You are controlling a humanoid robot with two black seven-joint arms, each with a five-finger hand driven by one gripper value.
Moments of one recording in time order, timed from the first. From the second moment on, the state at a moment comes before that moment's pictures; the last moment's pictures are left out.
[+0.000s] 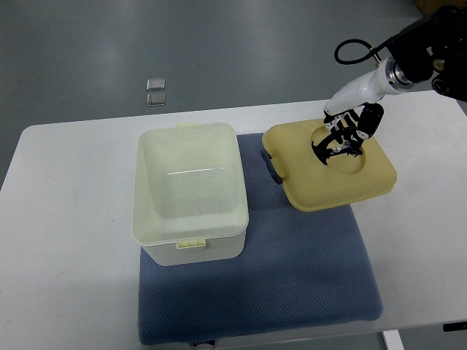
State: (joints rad) left arm 0.00 0.00 -0.01 -0.24 0.02 -0.08 0.04; right arm 1.65 -0.54 -0.42 1.05 -1.41 0.48 0.35
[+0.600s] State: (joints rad) left arm 0.00 0.00 -0.01 -0.24 0.02 -0.08 0.04; right arm 1.60 -0.33 -0.43 0.95 -1.41 0.45 0.35
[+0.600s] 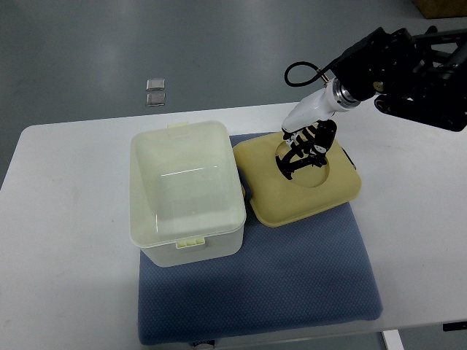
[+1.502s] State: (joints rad) left arm 0.00 0.00 -0.02 -0.24 0.02 -0.08 0.04; right arm 1.42 -0.41 0.03 0.75 -1.14 0.44 0.34
